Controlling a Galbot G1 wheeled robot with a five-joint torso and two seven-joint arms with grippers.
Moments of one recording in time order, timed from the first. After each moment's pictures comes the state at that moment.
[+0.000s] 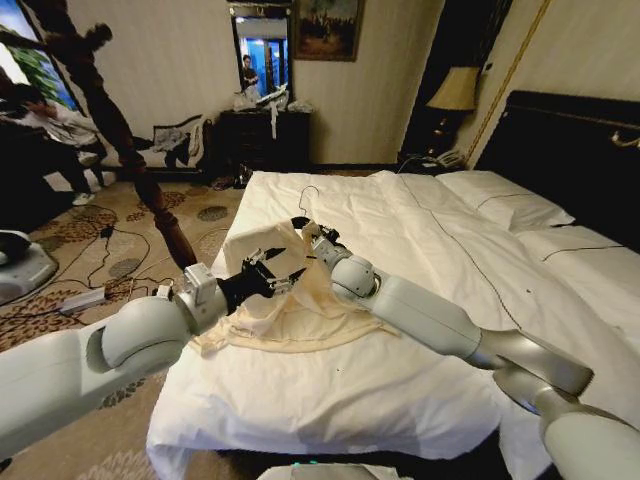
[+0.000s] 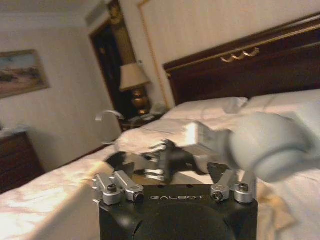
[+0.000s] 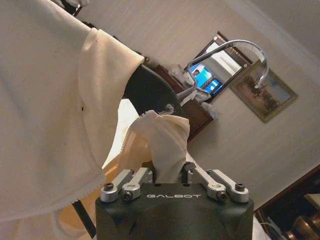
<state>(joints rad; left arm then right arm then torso) 0.55 -0.28 0.09 -2.42 -1.08 0.31 -0.22 -0.17 1.01 -0.55 1.75 0.38 -0.72 0.42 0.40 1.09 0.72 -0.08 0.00</state>
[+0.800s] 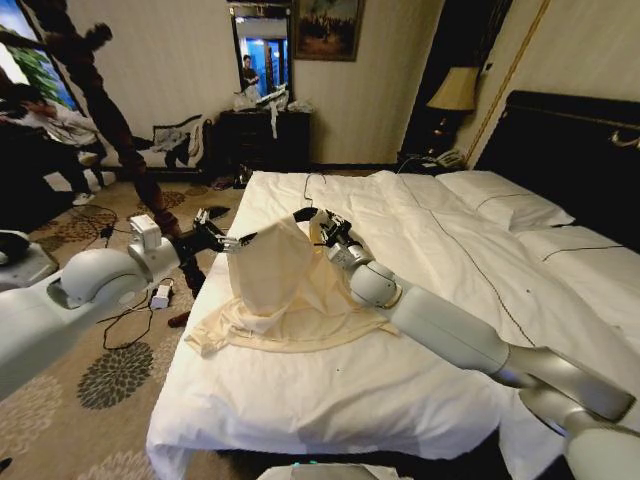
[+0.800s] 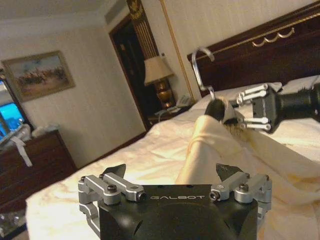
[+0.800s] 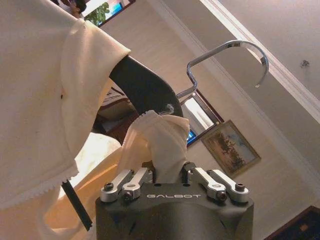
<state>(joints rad) 0.50 -0.25 0.04 -2.02 -1.00 0.19 0.14 -0.23 0.92 -0.50 1.83 0.08 -0.56 0.31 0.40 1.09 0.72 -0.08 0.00</state>
